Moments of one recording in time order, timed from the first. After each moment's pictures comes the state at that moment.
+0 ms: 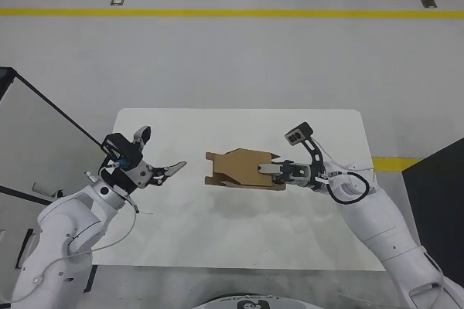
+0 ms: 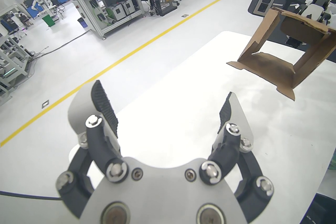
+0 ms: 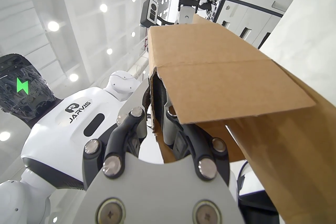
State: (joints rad) left arm 1.76 -1.08 -1.68 -2.13 1.23 -0.57 -0.16; right arm -1.19 -1.11 1.09 -1.40 0.78 -0.41 1.28
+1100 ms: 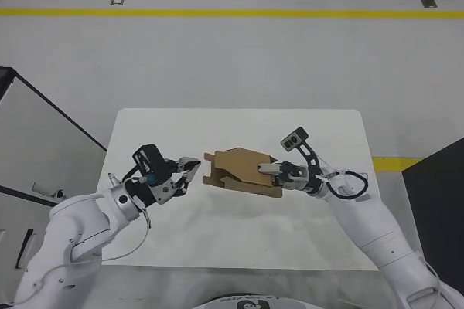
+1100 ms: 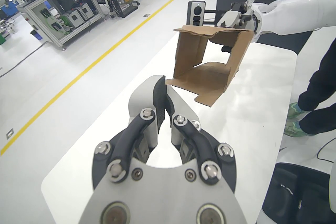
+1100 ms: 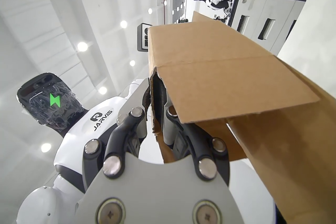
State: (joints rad) left arm 1.73 -1.06 -1.59 -2.23 1.13 -0.73 -0.34; right arm -1.23 -1.12 1.07 -1.41 0.88 -0.29 1.26
